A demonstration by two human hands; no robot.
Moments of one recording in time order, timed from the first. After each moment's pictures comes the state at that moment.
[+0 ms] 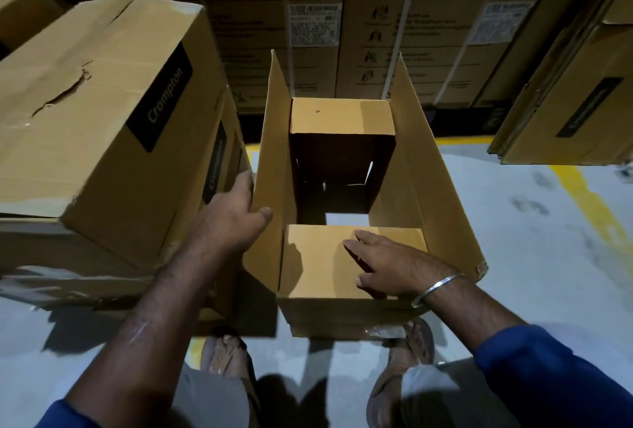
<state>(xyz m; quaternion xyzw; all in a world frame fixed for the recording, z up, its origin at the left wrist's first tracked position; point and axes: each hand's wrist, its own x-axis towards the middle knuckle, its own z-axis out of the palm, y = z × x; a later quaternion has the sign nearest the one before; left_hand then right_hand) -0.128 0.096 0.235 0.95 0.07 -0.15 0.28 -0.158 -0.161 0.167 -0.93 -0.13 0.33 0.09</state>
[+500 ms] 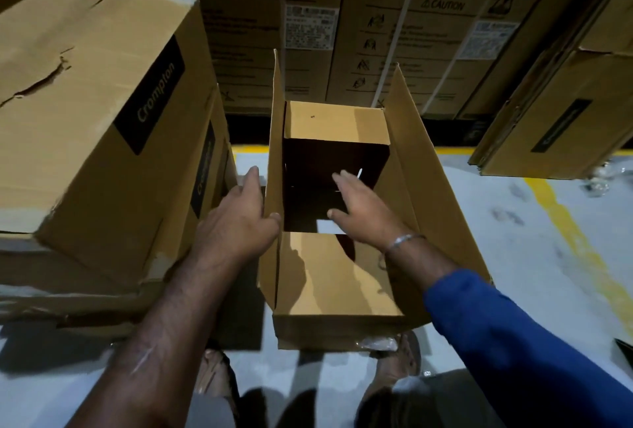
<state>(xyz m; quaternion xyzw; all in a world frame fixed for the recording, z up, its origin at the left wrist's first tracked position) -0.109 0.094 0.221 0.95 0.03 -0.12 0.29 -0.077 -0.128 0.165 -0.96 -0.04 0.11 0.24</state>
